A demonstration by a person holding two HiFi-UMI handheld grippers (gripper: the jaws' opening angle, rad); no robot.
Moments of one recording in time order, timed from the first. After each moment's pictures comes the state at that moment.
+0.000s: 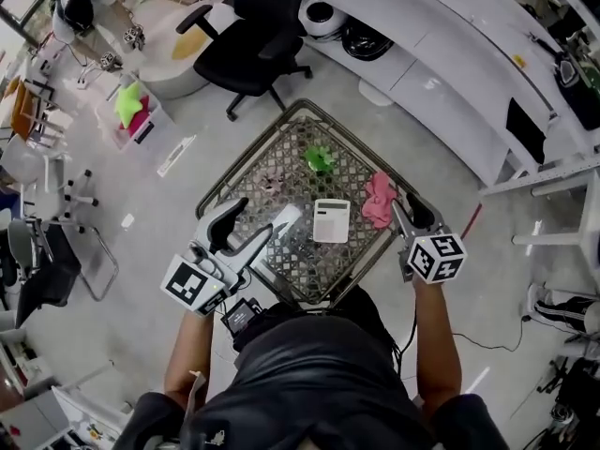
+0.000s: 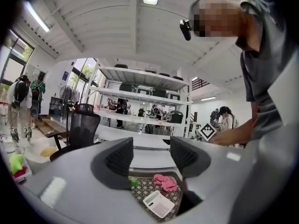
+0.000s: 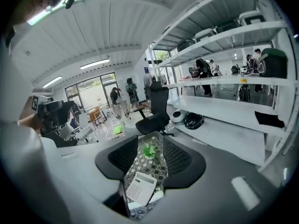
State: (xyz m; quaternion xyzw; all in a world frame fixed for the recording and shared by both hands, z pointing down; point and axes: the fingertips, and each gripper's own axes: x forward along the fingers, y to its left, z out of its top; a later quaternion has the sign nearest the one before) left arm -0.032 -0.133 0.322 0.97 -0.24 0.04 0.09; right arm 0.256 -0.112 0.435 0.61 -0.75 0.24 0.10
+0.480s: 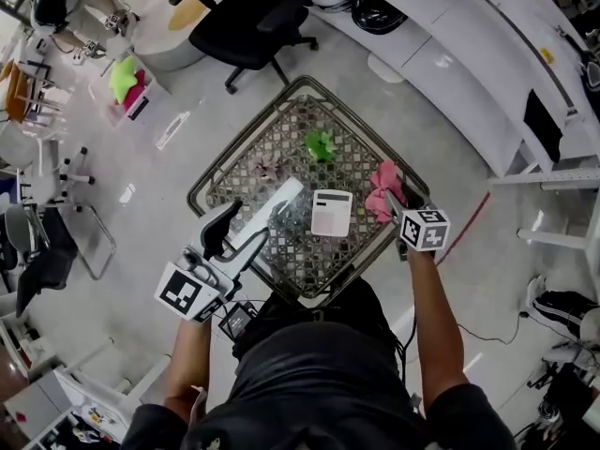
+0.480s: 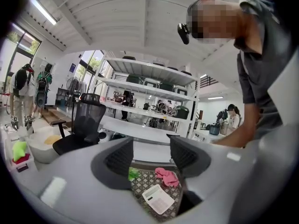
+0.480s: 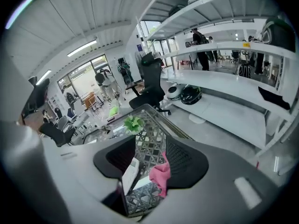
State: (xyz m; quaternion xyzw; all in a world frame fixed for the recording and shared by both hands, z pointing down) left arm -0.026 -0.156 0.369 0.95 -0.27 0.06 0.11; right arm 0.289 -0.152 0.607 0.58 -0.72 0.35 0.18
